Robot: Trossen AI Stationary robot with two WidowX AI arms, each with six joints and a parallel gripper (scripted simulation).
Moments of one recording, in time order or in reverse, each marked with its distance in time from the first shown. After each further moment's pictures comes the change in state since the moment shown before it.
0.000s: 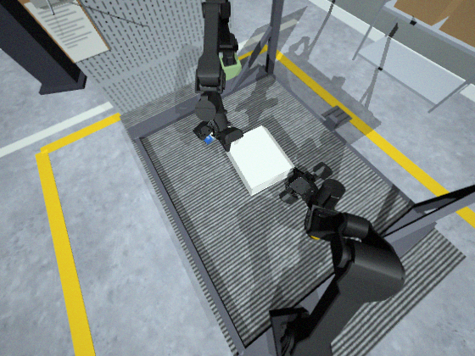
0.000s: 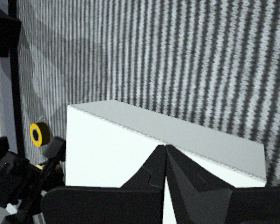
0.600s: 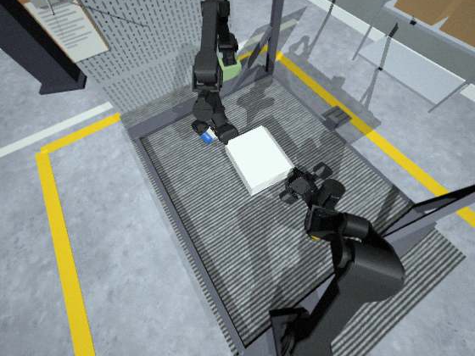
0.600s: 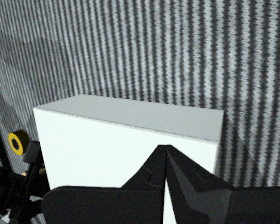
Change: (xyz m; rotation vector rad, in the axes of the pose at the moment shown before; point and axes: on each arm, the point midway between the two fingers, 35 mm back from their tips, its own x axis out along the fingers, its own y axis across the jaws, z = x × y) left arm 0.000 0.000 0.000 0.000 0.000 0.000; right arm -0.013 -0.025 -0.010 0.147 0.064 -0.124
